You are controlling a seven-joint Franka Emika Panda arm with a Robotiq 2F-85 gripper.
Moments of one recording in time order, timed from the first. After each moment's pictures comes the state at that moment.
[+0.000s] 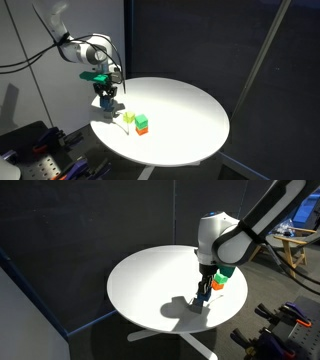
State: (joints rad) arm 0.18 0.27 0.07 -2.40 -0.11 2.56 0.04
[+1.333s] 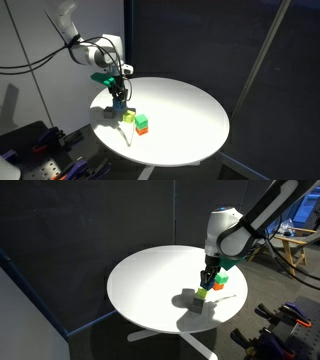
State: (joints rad) arm 0.13 0.27 -0.03 -2.40 -0.11 2.65 0.19
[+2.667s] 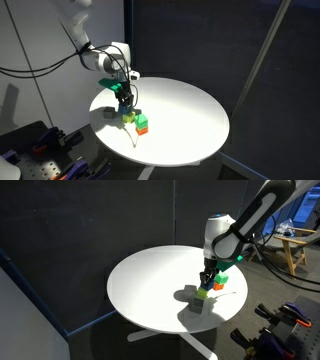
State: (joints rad) arm 0.10 0.38 -0.05 -2.31 -0.11 2.65 0.19
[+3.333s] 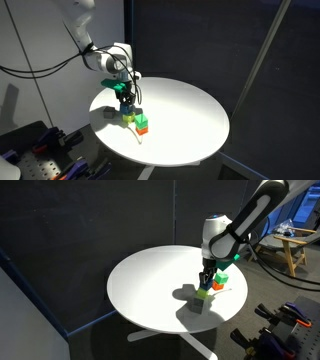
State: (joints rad) arm 0.10 0.41 -0.05 -2.27 -0.11 2.63 0.10
